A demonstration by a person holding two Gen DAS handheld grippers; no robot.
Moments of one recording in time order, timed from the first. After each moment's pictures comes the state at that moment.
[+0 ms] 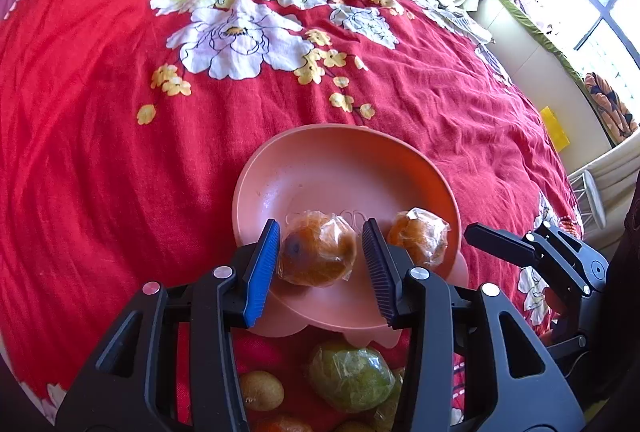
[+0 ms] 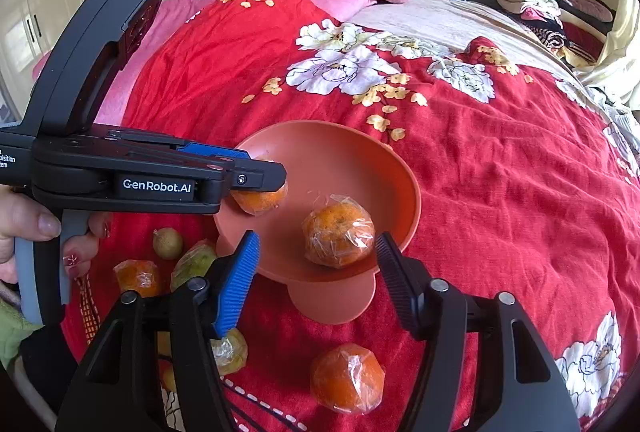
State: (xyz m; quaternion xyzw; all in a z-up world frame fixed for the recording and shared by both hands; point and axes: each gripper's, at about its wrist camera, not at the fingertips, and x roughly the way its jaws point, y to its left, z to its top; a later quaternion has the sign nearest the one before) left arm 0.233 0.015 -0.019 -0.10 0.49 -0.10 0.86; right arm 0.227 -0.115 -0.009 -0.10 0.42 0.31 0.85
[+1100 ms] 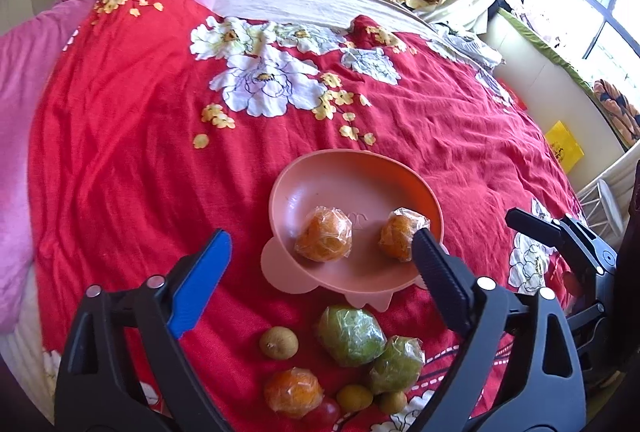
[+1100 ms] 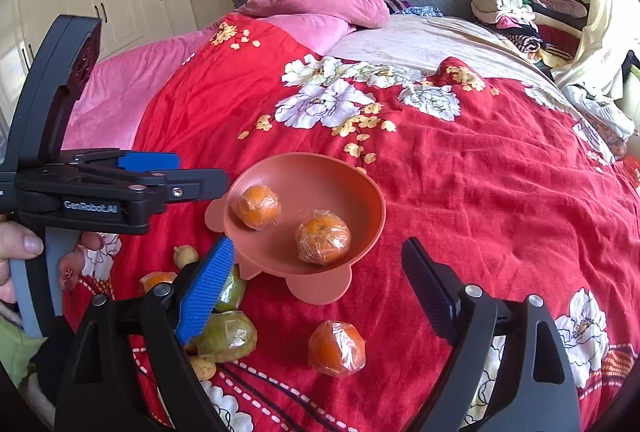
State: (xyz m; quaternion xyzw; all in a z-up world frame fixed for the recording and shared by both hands) left arm 0.187 0.019 0.028 -0.08 0.44 -0.05 0.89; right arm 0.202 -0.144 0.027 -0.07 0.38 0.29 0.87
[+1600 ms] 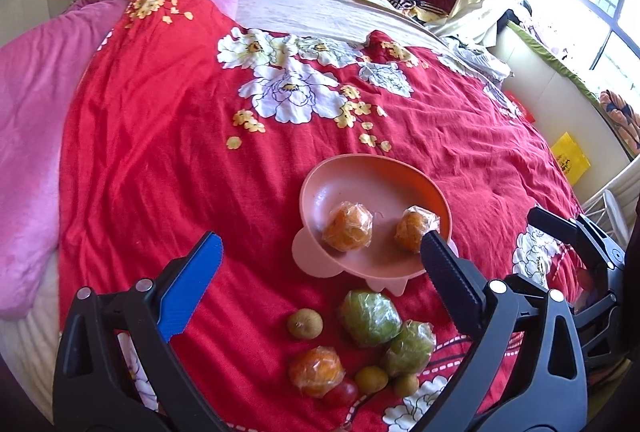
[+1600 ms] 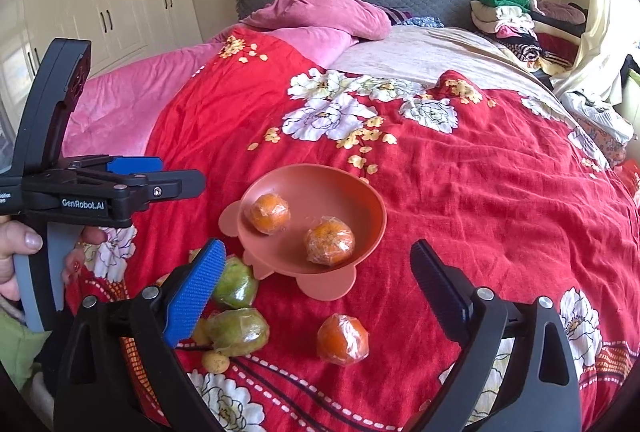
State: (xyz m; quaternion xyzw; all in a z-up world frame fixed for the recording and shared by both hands) left arm 0.163 0.036 0.039 -0.08 0.43 -0.03 0.90; right arm 0.186 -0.148 0.043 -0.06 0.37 0.30 0.88
